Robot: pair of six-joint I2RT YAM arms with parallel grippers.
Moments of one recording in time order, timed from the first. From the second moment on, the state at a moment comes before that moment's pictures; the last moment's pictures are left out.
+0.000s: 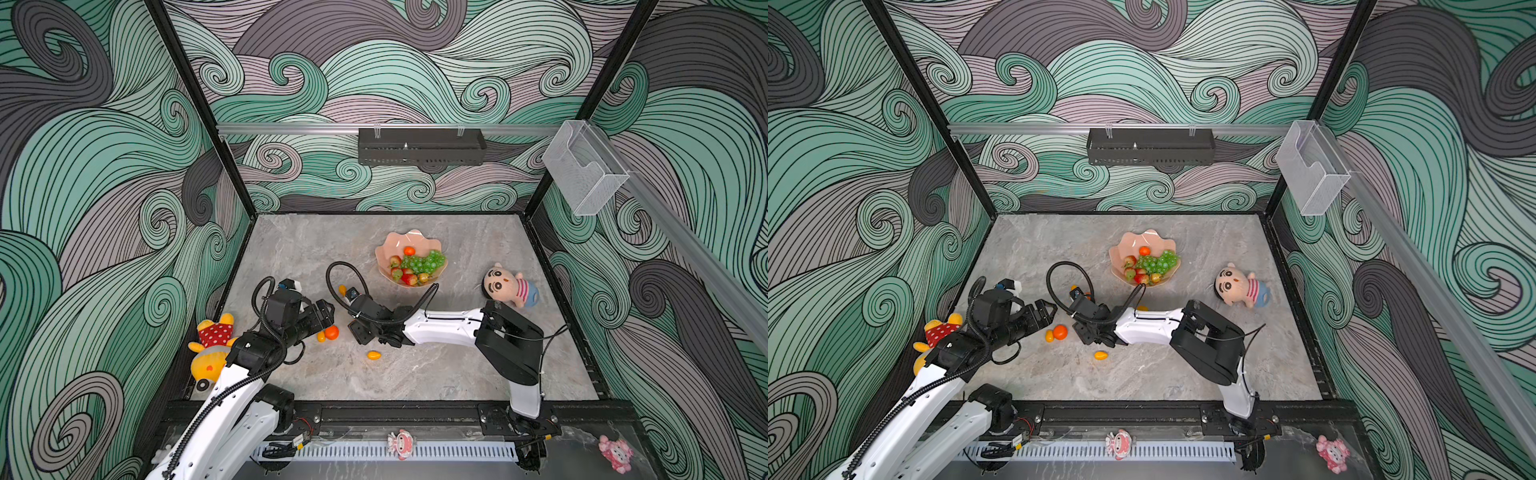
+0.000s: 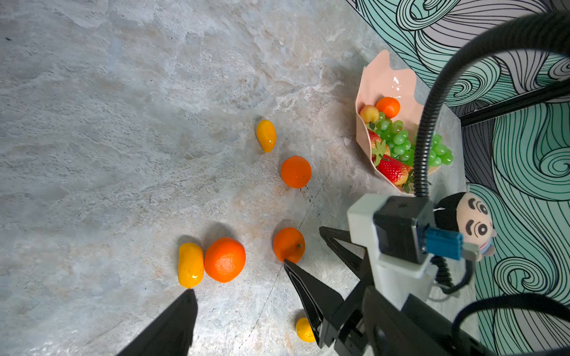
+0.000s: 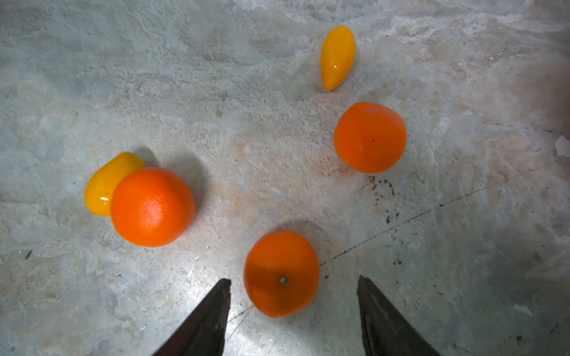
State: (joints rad) left arm -0.32 0.67 0.63 -0.70 0.06 -0.74; right arm 1.12 1.97 1.26 -0.22 0.22 0.30
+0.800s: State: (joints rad) left arm -0.29 0.67 0.61 -0.70 0.09 -0.74; right arm 1.12 2.07 1.32 -0.27 0.17 0.32
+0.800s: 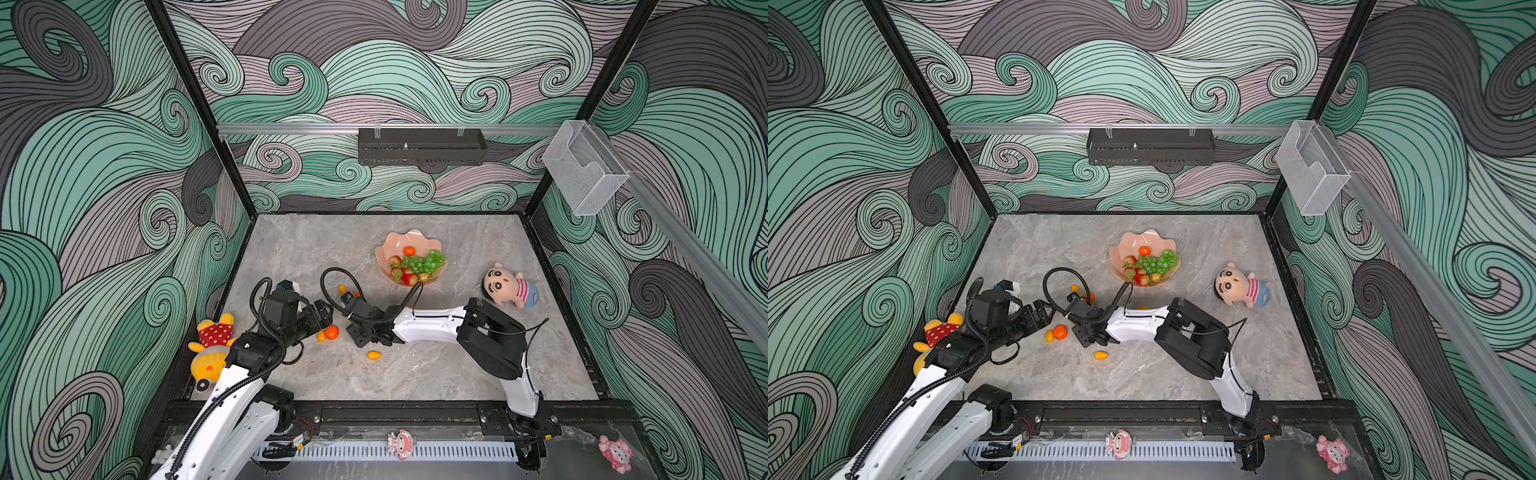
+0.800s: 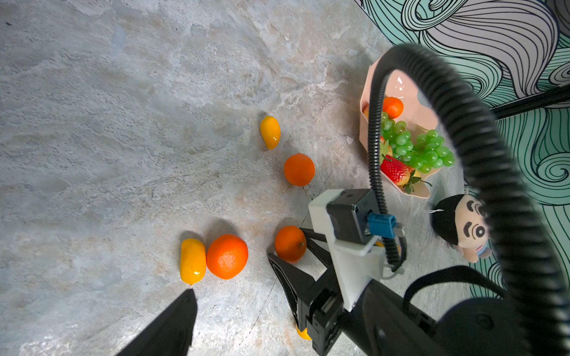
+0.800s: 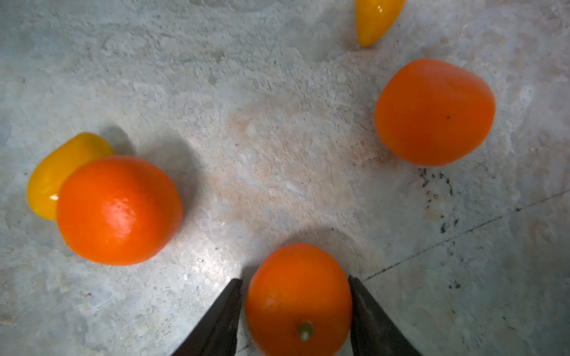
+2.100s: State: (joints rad) left arm -0.29 0.71 0.58 -0.63 0.22 -0.70; right arm 1.12 1.81 1.15 -0.28 0.16 0.39
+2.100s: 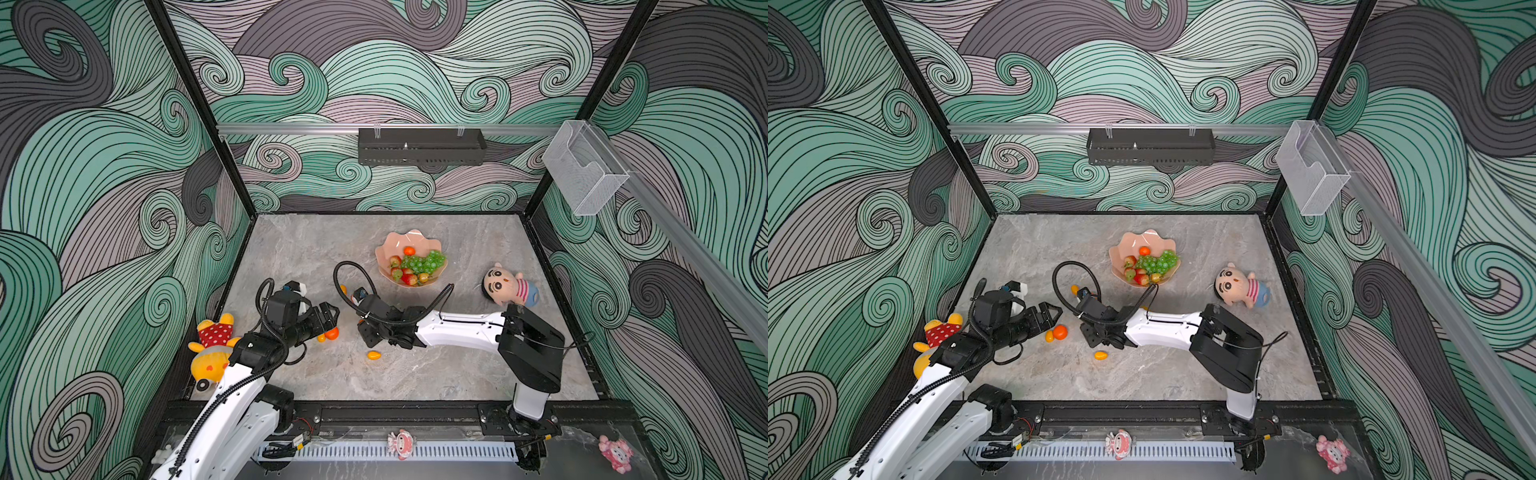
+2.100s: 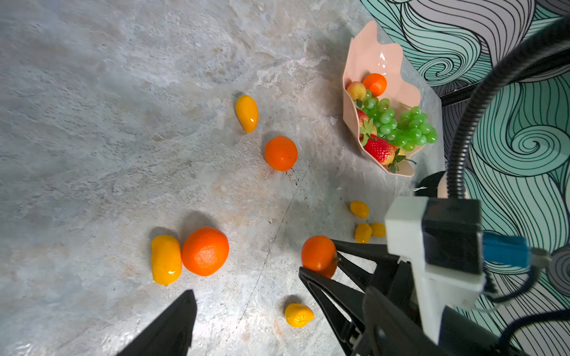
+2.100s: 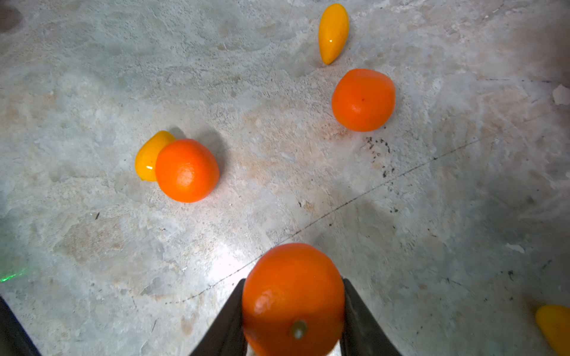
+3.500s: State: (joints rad) left arm -0.40 1.30 0.95 -0.50 0.35 -0.58; right arm 0.75 1.37 0.99 -0.48 0.12 0.30
